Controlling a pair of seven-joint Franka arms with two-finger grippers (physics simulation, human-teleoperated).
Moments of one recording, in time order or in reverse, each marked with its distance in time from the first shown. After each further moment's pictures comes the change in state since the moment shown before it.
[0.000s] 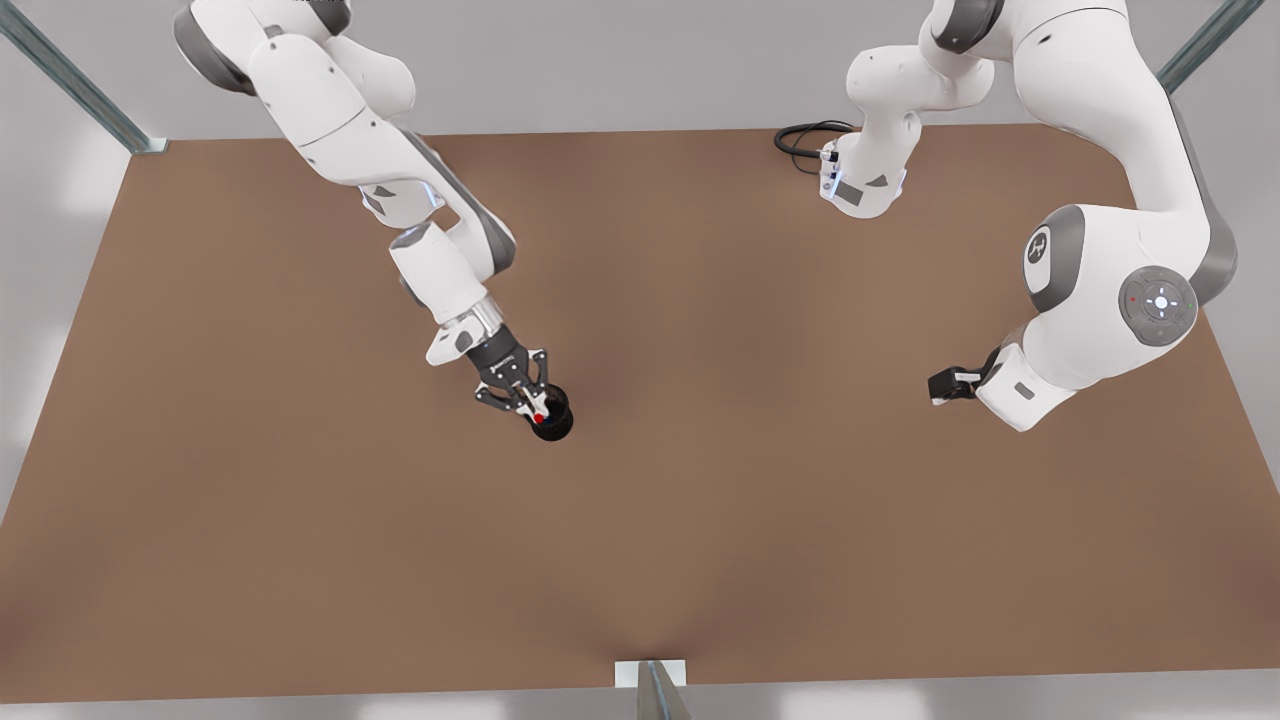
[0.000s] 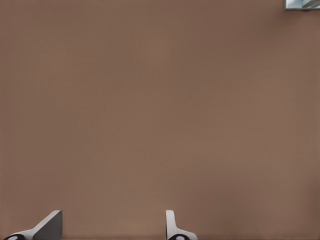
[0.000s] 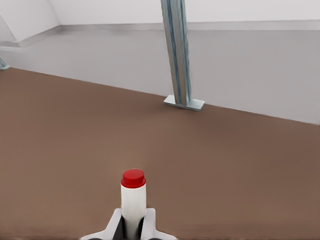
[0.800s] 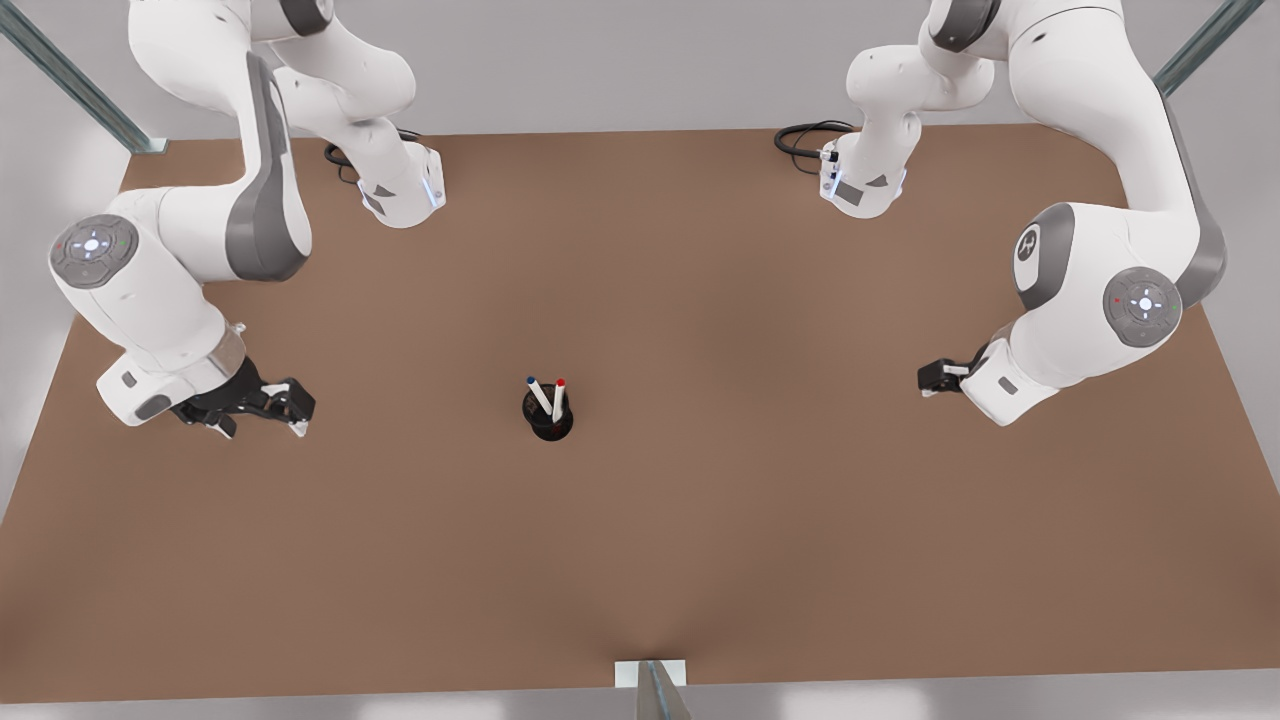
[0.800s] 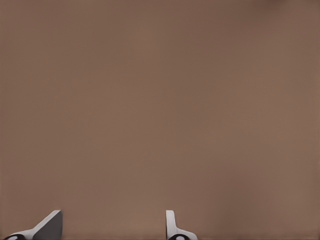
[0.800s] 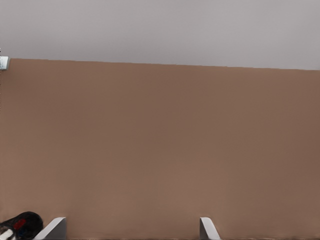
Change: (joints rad) left arm -0.014 -0.001 -0.006 0.002 -0.001 -0.033 0.044; right arm 0.173 -0.129 -0.597 0.827 0.081 -1.600 -0.036
